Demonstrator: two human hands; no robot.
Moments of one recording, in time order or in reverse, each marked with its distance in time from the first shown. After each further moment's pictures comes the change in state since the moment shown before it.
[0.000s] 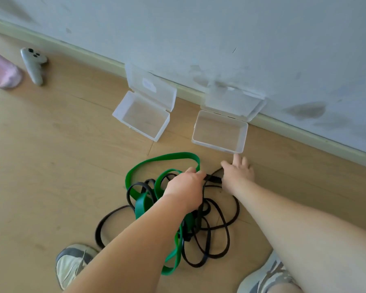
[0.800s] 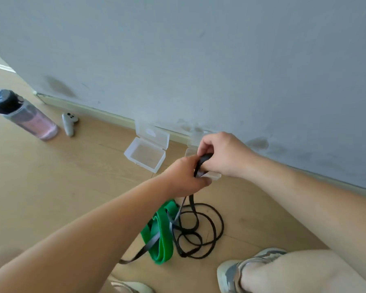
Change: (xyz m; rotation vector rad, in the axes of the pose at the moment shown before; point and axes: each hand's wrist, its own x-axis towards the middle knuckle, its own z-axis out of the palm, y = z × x) left_hand -0.137 0.083 -0.146 -0.366 0.244 0.233; right_hand -0.222 0.027 -0.201 0.596 0.371 -0.478
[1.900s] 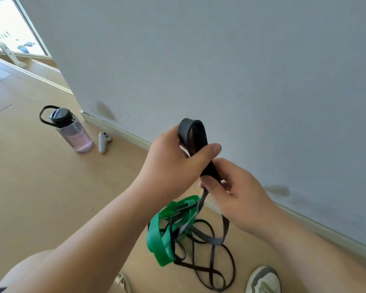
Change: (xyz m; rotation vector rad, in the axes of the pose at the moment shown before) left_hand -0.101 0.067 -0.128 -0.346 0.706 0.069; right_hand -0.051 -0.091 -0.005 0.352 0.088 -0.344
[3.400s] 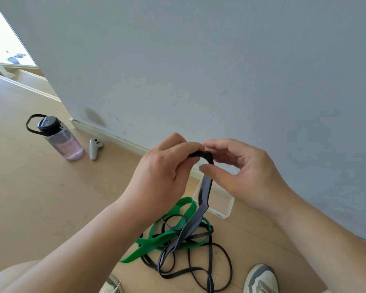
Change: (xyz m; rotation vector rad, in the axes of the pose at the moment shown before) left_hand -0.006 -0.034 0.018 0.296 0.061 0.676; right_hand 0.000 0.020 -0.039 0.012 0.191 -0.077
